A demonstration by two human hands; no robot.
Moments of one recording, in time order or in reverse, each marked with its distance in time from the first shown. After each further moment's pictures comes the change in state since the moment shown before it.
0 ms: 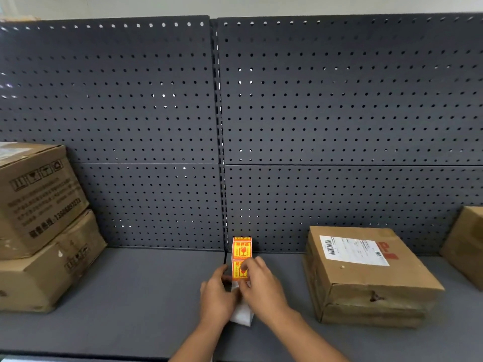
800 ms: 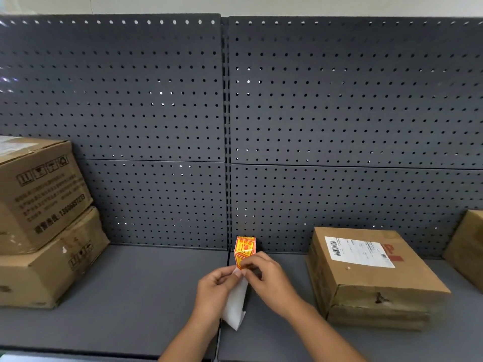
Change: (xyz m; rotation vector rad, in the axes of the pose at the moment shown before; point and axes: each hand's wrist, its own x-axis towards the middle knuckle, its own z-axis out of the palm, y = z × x) left_hand -0.029 0.031 -0.036 -0.744 -0.130 -0.098; right_hand 0.014 0.019 -0.007 0.332 -0.003 -0.182
